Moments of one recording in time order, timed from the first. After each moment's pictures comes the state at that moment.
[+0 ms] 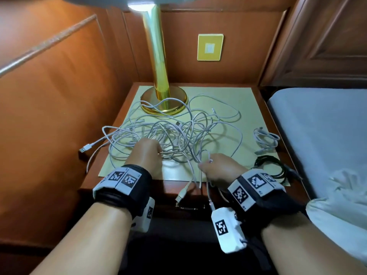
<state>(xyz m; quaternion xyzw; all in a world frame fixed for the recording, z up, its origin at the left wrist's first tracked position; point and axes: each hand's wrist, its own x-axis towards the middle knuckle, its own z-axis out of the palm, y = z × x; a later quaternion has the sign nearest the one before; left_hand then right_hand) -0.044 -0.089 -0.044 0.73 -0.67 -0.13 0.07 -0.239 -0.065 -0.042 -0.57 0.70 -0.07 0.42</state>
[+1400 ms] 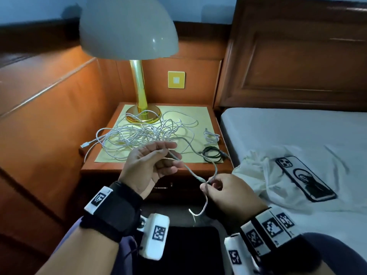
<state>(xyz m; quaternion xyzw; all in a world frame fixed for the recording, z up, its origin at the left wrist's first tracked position) -0.115 0.118 0.063 0.33 -0.42 -0.65 0.54 -0.325 0.169 0.045 -0.62 0.72 -0.15 0.27</state>
